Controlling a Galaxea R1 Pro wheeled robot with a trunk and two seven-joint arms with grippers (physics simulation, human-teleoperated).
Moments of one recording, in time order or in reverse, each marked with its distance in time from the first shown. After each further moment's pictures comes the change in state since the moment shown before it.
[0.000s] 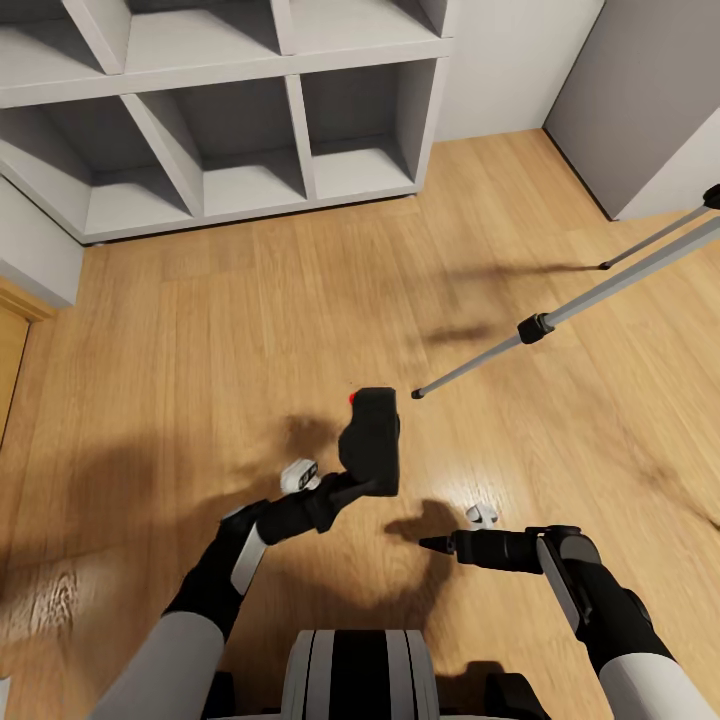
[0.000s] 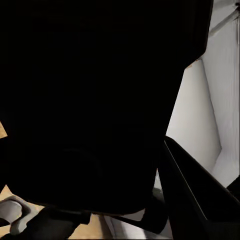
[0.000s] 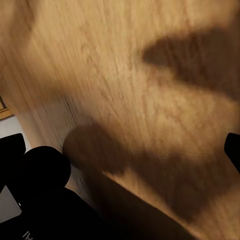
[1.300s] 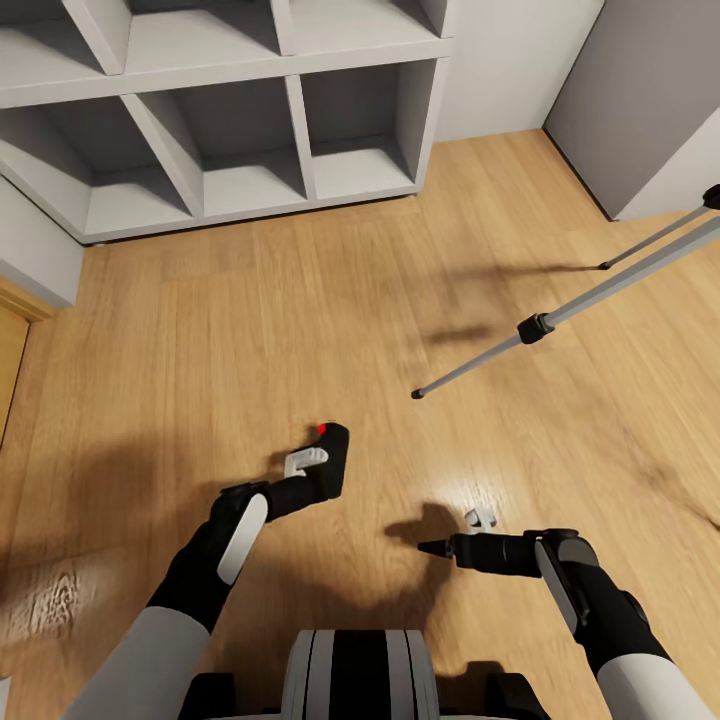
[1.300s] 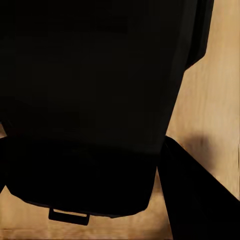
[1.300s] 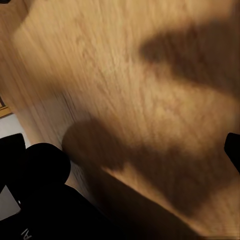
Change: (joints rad) left arm 0.000 0.075 -0.180 -0.195 0.104 0.391 1.365; right arm 0.000 0.004 0.001 0.026 0.004 -0.001 -0.005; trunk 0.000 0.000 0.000
